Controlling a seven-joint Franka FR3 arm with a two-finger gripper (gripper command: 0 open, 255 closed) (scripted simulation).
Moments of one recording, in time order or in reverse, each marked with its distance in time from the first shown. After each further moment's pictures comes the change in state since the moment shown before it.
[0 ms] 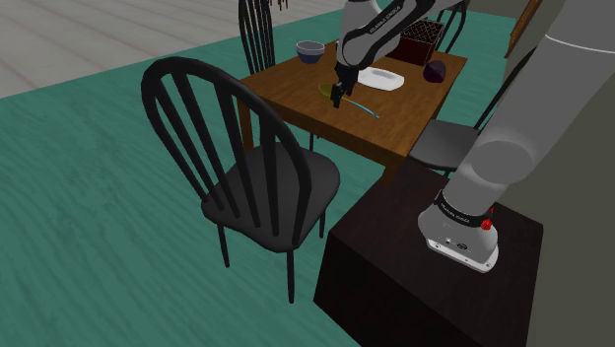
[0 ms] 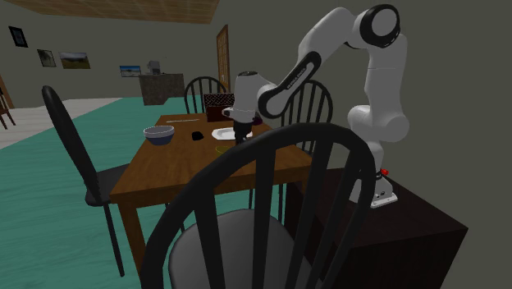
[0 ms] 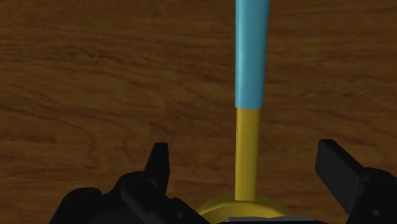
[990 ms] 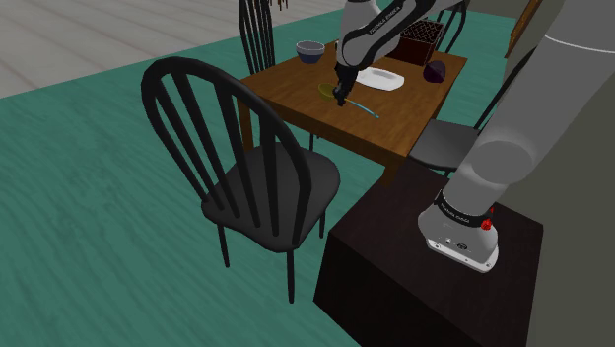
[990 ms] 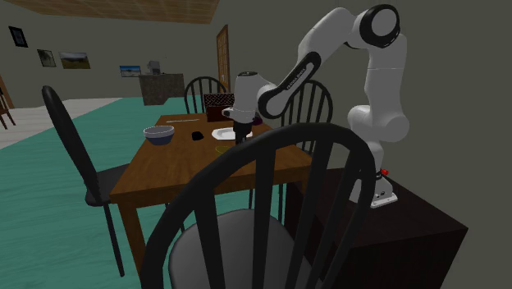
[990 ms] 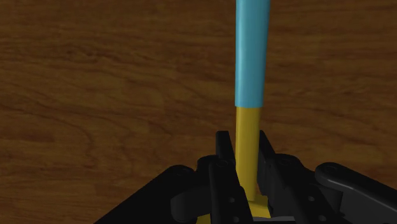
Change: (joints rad) arm 0.001 0.003 0.001 0.000 0.000 0.004 0.001
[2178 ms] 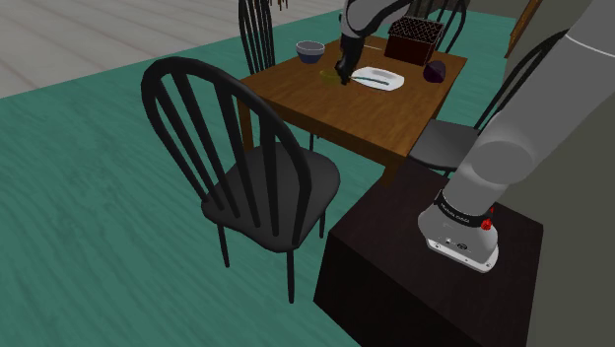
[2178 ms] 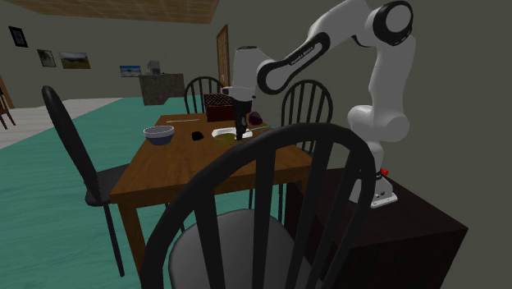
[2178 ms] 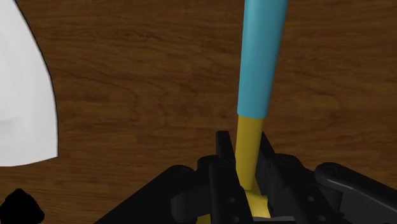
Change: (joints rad) arm 0.006 -0.128 0.008 0.092 0.010 -0.220 -0.027
